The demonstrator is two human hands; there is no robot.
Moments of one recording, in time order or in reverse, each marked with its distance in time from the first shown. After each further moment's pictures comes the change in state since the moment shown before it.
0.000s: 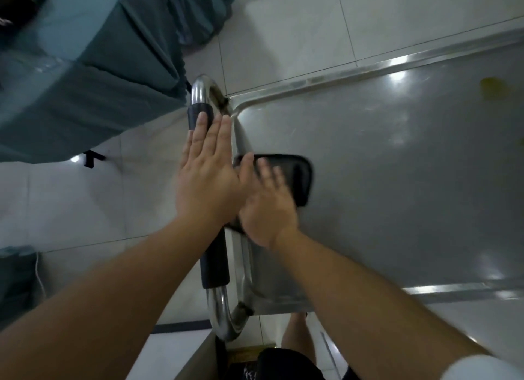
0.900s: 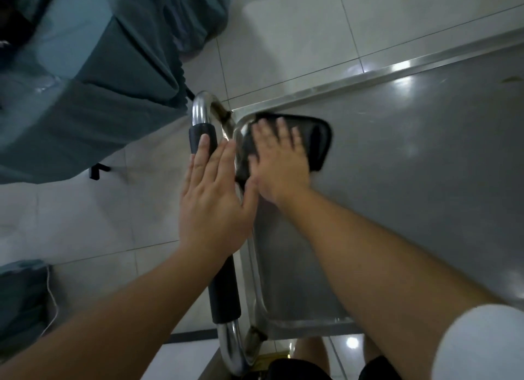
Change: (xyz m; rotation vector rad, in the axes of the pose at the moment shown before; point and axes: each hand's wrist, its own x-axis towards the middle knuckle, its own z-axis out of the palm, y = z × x) left_hand 0.002 -0.003 -0.001 -0.117 -0.009 -0.002; right_hand 0.103 0.032 -0.031 -0.031 0.035 0.147
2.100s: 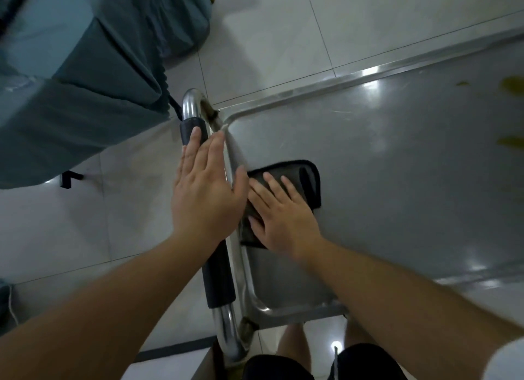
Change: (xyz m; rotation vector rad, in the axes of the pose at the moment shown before) left_hand 0.000 -0.003 0.002 -0.128 0.052 0.011; right_hand -0.114 0.030 0.033 -0.008 -0.054 -0.288
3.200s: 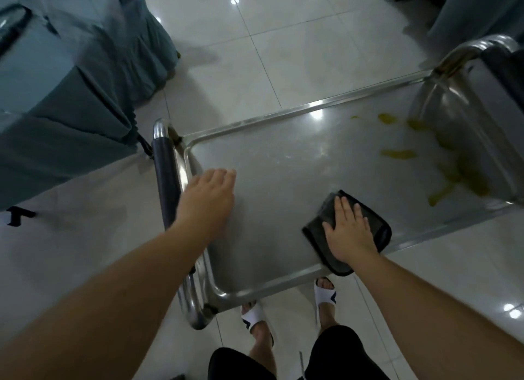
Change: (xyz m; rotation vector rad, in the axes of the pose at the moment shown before) left_hand -0.025 0.060 -0.009 0.395 -0.299 0.367; right_hand -0.182 0.143 -0.054 0.121 -0.206 0.816
